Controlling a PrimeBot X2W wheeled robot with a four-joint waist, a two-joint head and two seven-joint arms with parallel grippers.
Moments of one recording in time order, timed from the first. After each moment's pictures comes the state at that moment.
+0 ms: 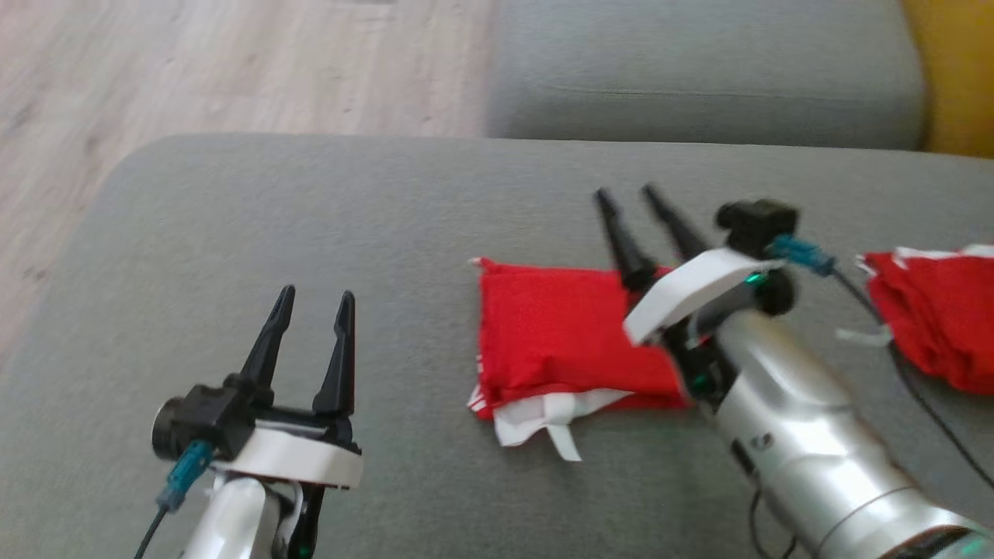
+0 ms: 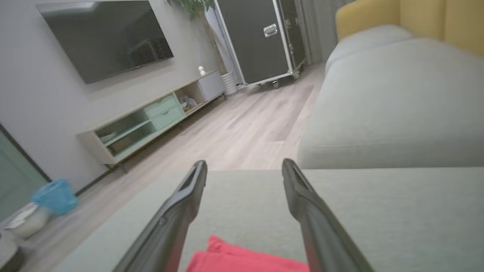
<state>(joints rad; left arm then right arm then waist) -0.17 0.12 -0.25 0.28 -0.30 -0.11 -0.25 -0.68 -0.06 0.61 0.89 0.74 0.13 -0.25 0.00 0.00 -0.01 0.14</state>
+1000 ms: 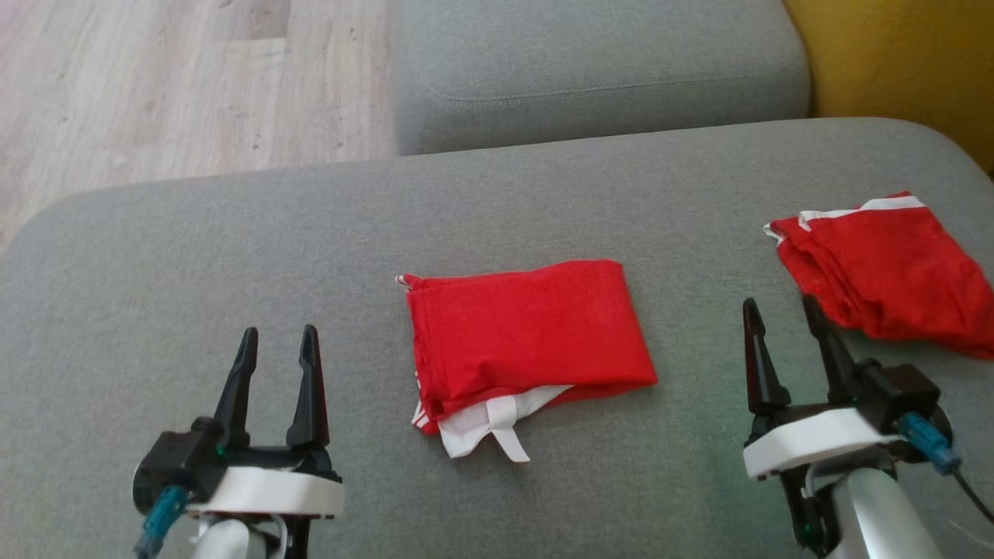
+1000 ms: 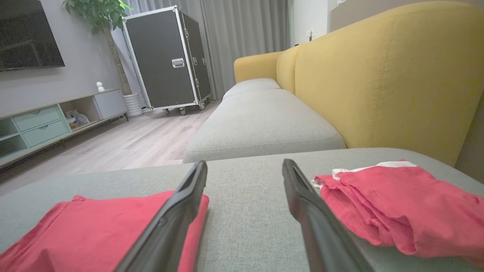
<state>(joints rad) -0.06 0.05 -0.11 0.25 -0.29 -0.12 -0.25 -0.11 -0.05 0.04 0.36 0.14 0.13 -0.25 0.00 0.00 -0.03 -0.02</state>
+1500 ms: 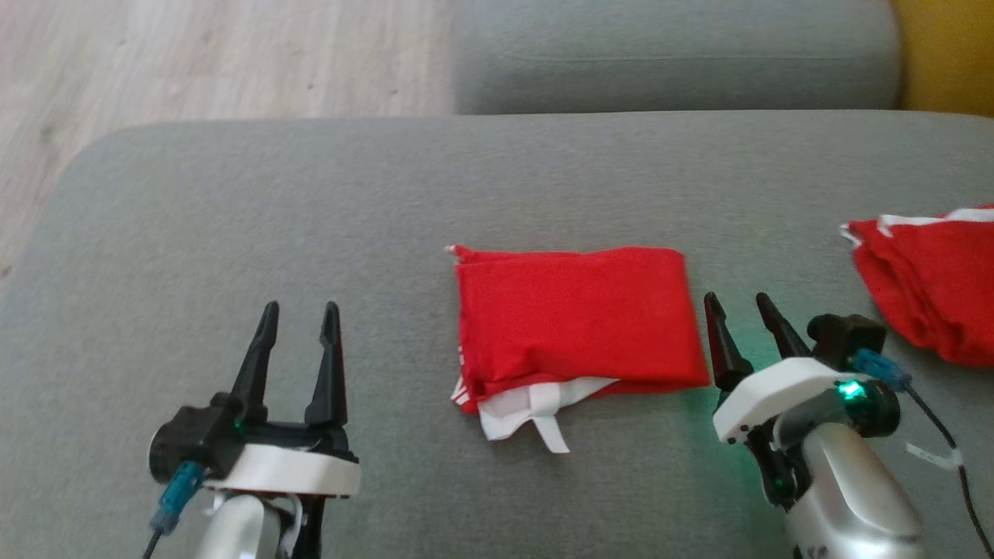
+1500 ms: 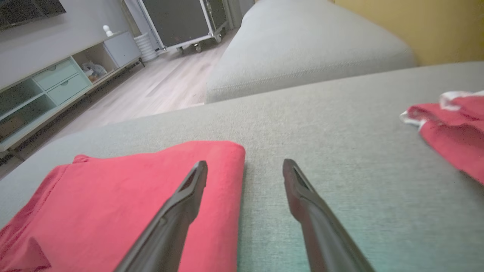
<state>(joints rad) -0.11 0.05 -0.15 0.26 -0.27 -0.12 -0.25 -0.31 -0.05 0.10 0.67 0.27 0.13 -0.14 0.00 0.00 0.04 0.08</state>
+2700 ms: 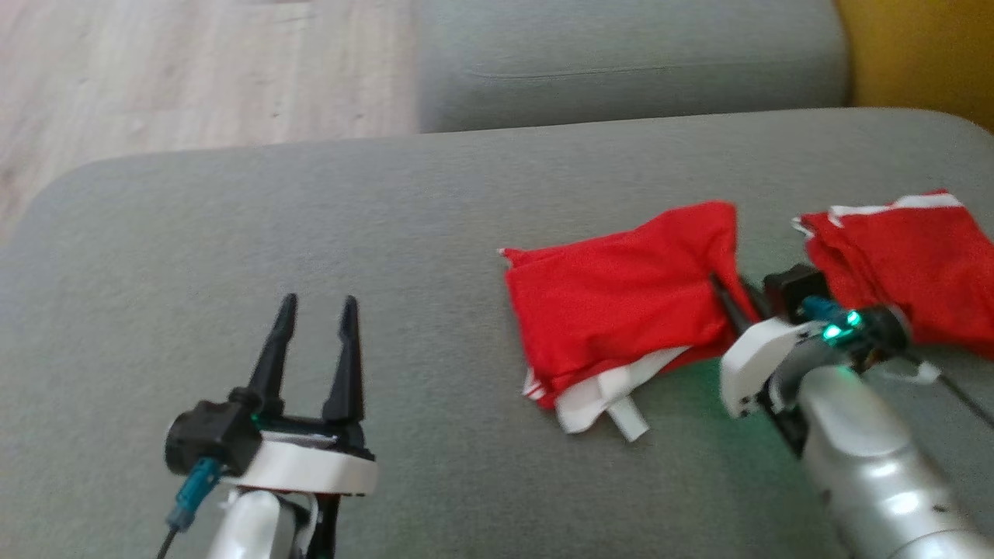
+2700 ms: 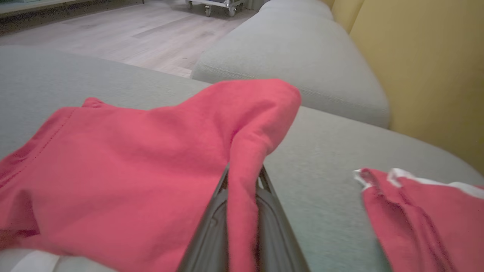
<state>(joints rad) -0.12 0.05 -0.19 0.24 -0.27 -0.11 -0.25 -0.59 -0.12 0.28 1.08 0.03 0.13 -0.23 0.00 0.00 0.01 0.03</state>
